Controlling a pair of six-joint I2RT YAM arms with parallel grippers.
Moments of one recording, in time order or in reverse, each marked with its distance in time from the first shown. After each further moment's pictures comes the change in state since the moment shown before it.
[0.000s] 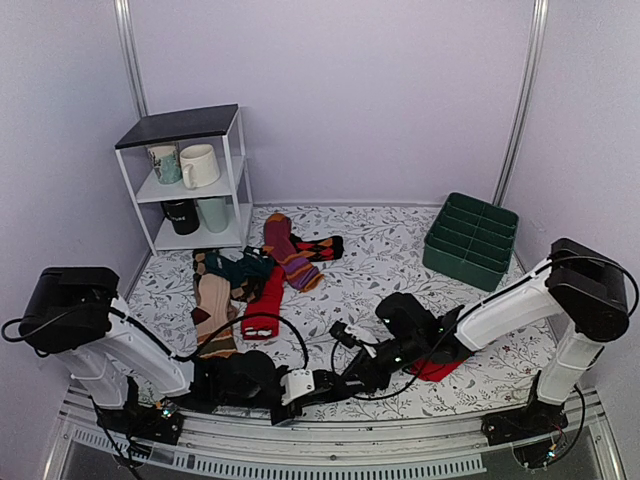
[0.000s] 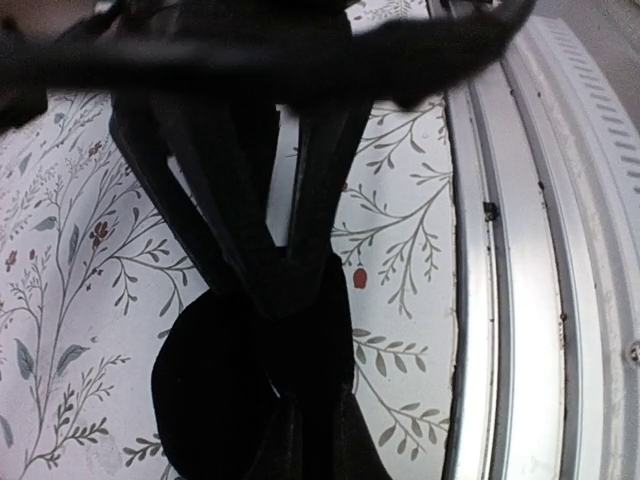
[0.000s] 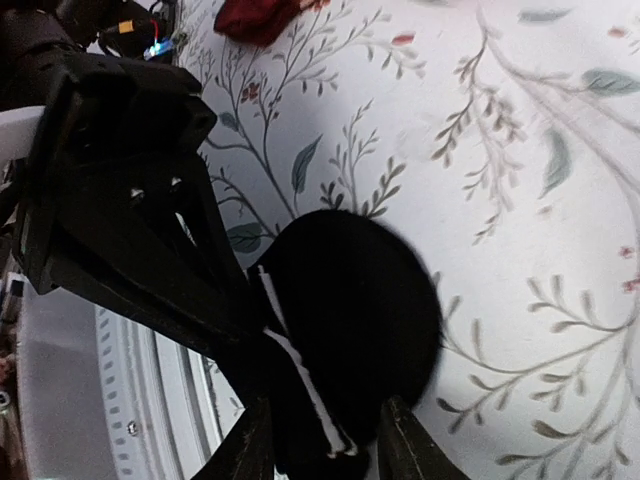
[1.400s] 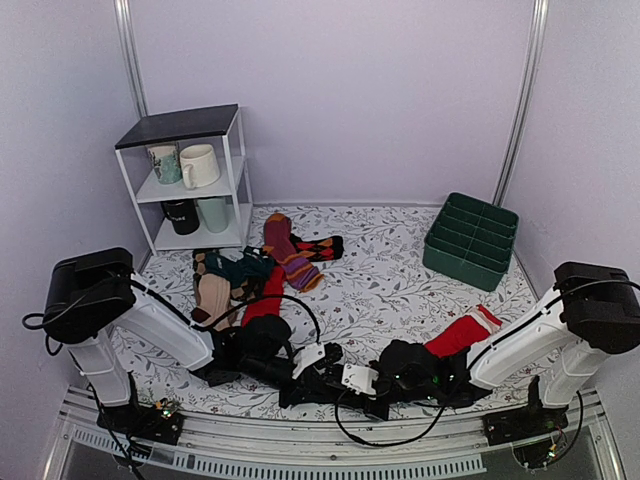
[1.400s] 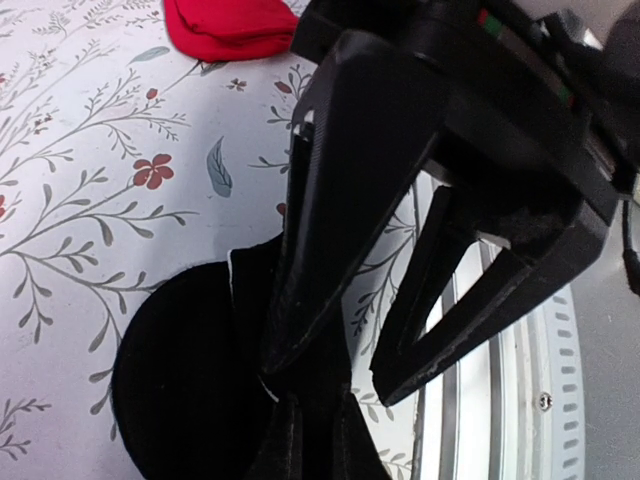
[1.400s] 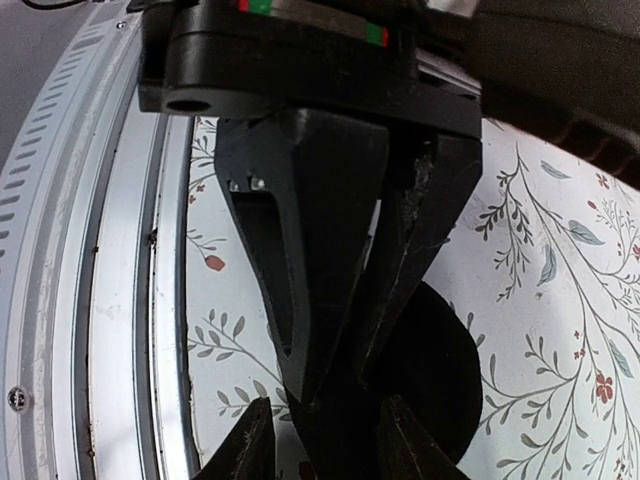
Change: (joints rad) left arm 0.222 0.099 0.171 -0.186 0.530 -0.222; right arm 0.283 -0.095 -0.210 0.315 0.565 -0.369
